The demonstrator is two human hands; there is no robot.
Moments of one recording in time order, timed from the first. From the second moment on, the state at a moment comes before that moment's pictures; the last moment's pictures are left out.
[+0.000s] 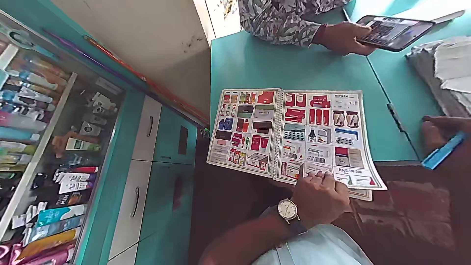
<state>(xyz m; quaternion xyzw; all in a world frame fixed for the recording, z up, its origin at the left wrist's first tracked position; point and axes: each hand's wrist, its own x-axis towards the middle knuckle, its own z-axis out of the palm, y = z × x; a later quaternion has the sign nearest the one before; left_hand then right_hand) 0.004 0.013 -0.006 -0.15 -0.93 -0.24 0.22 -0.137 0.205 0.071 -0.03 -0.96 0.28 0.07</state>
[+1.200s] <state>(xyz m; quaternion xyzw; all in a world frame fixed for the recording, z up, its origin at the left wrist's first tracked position) 0.013 0.038 0.023 -0.18 -0.98 0.01 -0.01 -0.180 0.285 -0.027 0.05 -0.93 0.27 0.23</state>
